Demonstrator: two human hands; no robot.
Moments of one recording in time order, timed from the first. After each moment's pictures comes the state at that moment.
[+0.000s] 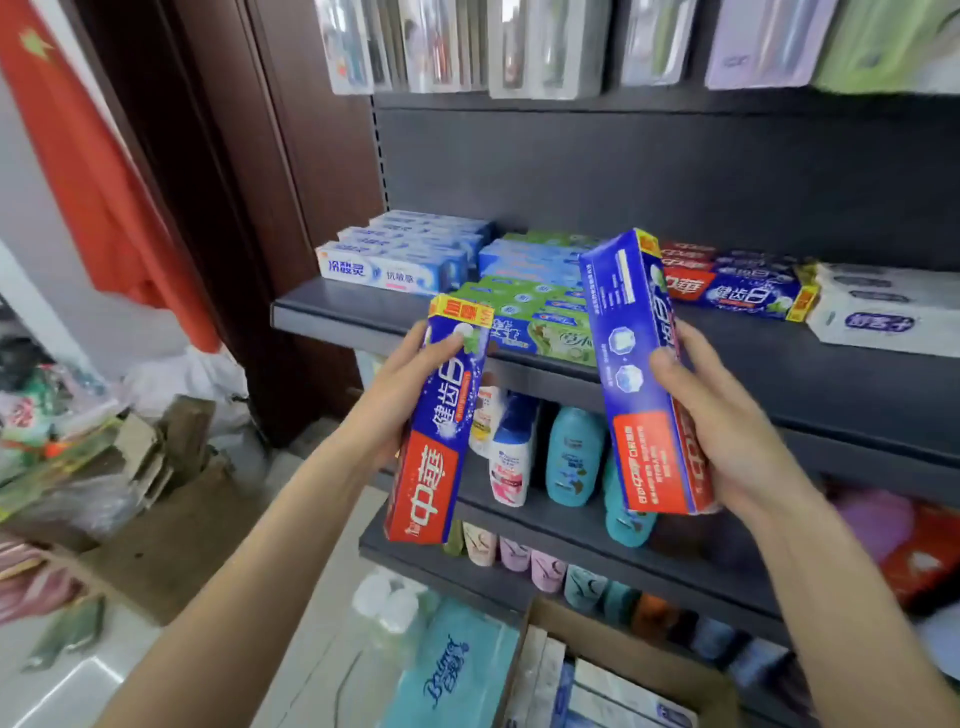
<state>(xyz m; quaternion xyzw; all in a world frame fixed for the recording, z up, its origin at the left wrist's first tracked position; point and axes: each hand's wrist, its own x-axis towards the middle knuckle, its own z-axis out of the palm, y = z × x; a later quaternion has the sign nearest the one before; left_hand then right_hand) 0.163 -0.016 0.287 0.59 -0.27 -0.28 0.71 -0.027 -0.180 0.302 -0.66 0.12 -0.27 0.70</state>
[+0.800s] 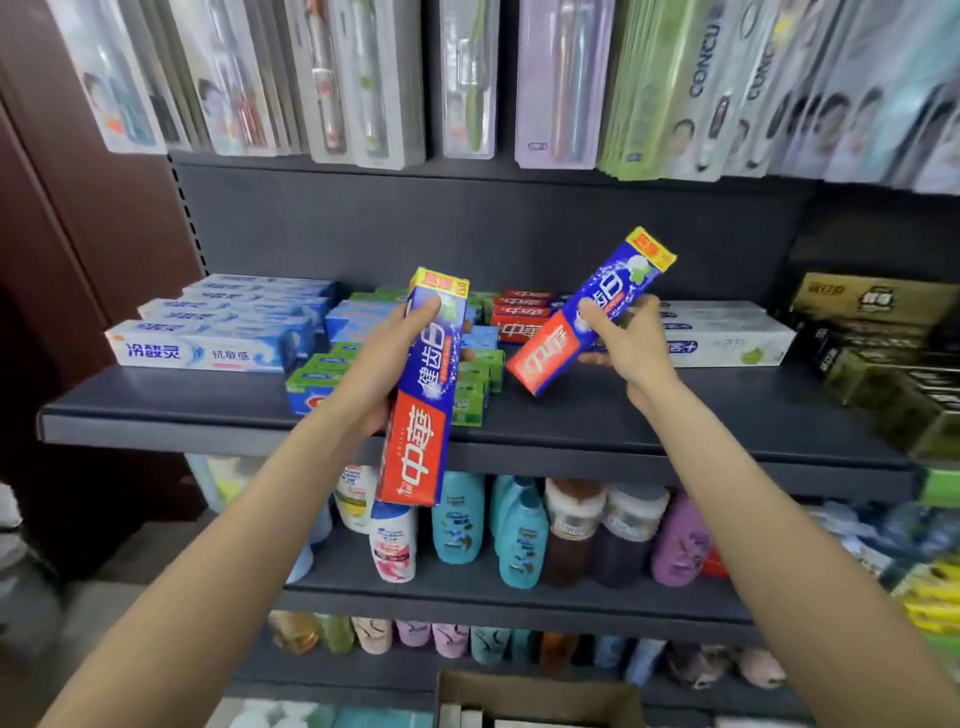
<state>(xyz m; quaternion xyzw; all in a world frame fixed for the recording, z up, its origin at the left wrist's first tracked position) 0.173 -0.145 0.339 0.55 -0.36 -0.36 0.66 0.009 -0.326 0.326 -0.63 0.33 -0.49 0.51</state>
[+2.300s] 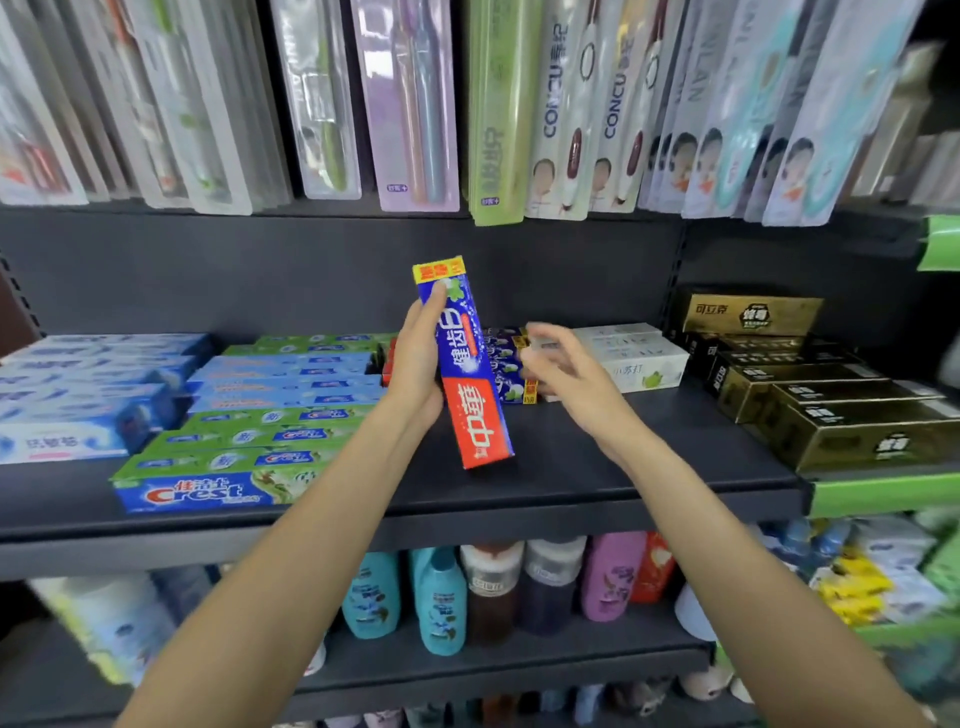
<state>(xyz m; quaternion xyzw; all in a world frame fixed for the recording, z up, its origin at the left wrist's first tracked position) 0.107 -0.301 0.352 0.41 -0.31 -0.40 0.76 -0.053 -0.355 0.331 -0.76 0.29 -0.40 0.42</state>
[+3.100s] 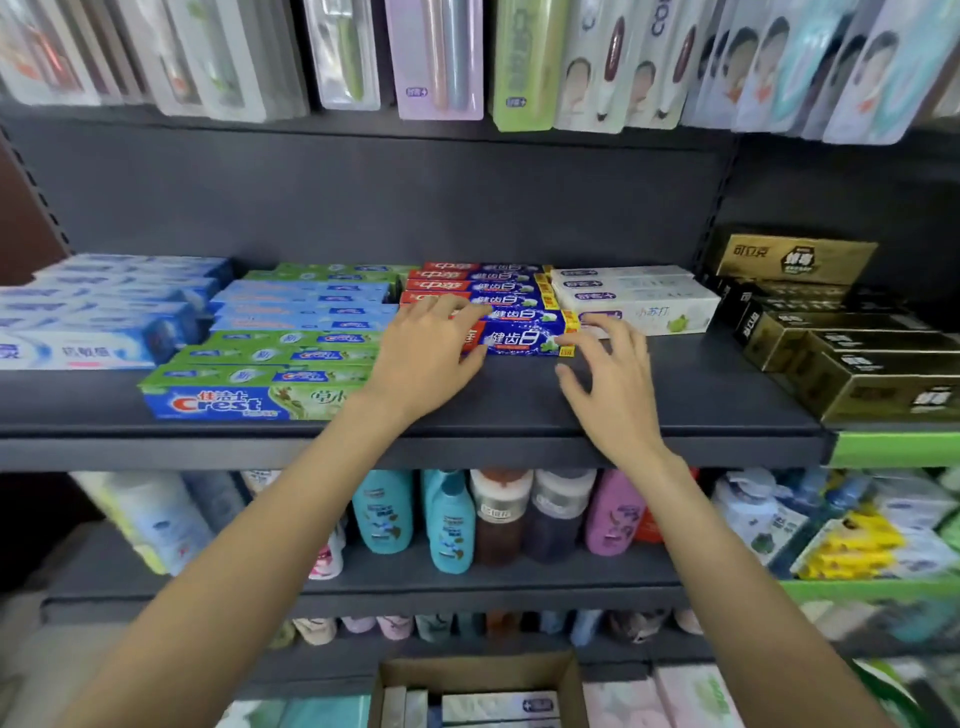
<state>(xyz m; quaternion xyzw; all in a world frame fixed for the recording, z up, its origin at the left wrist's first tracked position) 0.115 -0.251 0.308 0.69 -0.65 0.25 0.20 -0.075 -0.340 0.265 -0.84 0.36 -0.42 0.01</state>
